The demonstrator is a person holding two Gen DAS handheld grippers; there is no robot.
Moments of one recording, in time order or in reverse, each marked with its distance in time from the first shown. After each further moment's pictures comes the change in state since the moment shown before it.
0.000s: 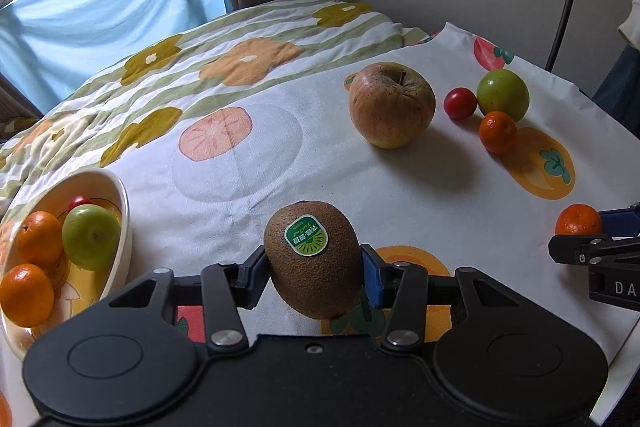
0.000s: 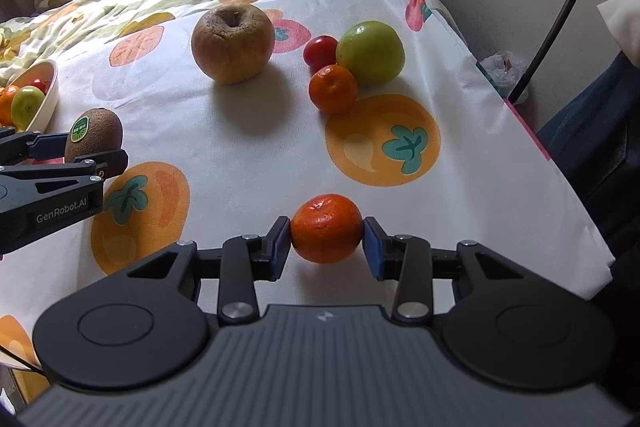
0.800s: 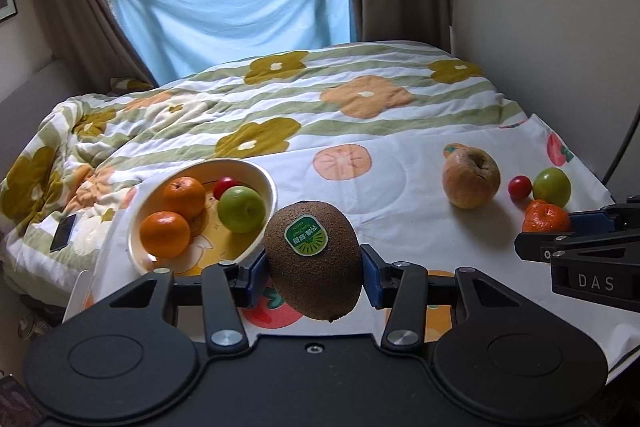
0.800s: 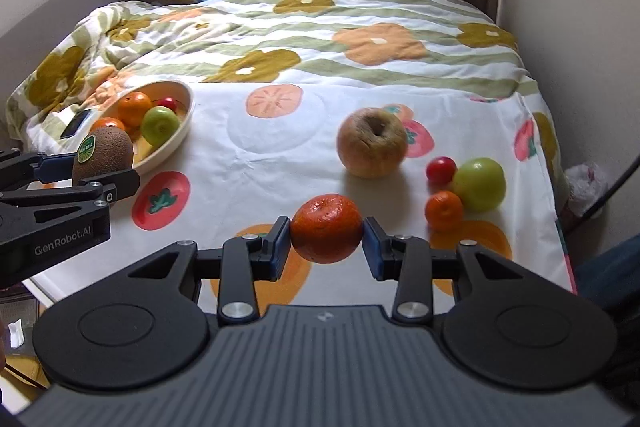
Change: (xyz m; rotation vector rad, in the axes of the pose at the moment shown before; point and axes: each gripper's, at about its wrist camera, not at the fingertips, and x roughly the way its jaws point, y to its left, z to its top) left arm -0.113 0.025 -0.004 -0.284 -0.071 0.273; right arm -0.061 0.042 0.046 -0.273 -0.137 0.287
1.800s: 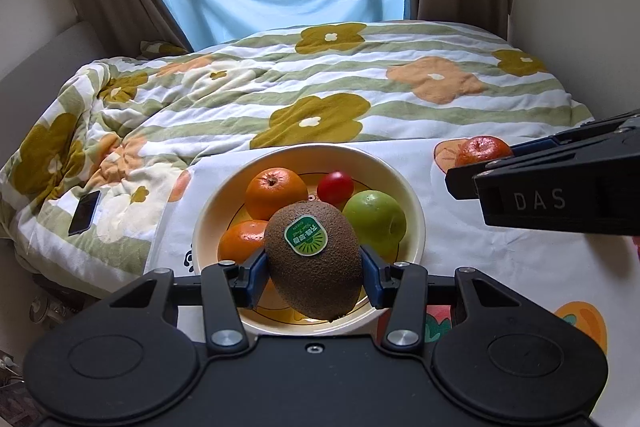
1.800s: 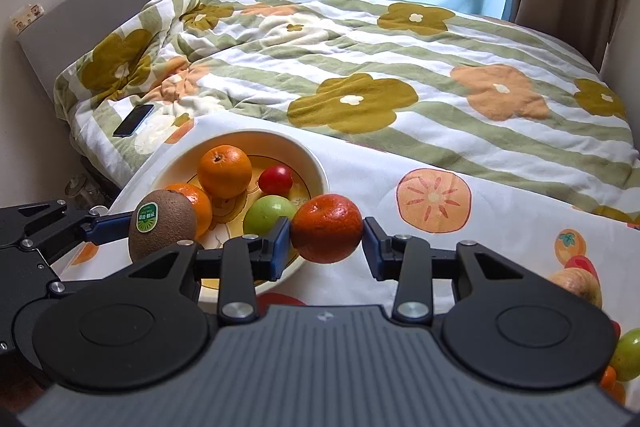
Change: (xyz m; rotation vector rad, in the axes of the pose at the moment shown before) left arm 0.095 0.110 0.018 -0.045 0.089 0.047; right arm 0.118 0.136 0.107 -0.155 0.007 0.163
